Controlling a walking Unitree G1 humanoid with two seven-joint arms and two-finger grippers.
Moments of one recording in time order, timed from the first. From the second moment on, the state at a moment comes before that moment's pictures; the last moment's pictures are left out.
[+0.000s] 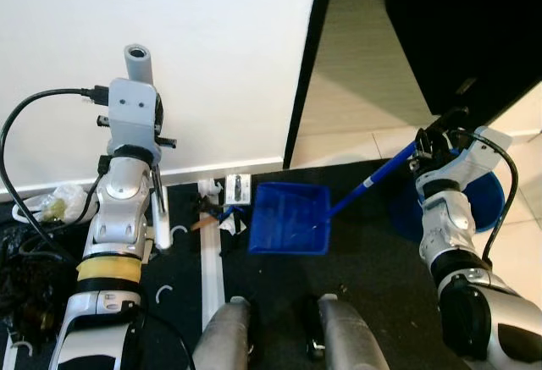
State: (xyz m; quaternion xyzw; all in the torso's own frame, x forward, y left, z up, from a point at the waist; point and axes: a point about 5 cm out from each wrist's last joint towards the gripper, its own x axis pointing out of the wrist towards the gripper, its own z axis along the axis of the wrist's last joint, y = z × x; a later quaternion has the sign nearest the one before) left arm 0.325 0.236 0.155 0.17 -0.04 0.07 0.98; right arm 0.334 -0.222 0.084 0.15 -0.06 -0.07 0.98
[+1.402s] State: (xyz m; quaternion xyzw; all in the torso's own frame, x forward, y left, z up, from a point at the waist) left arm 0.316 0.255 0.144 0.15 -0.02 0.15 0.98; right arm 0.343 -0.206 0.083 0.10 -0.01 -0.01 0.99
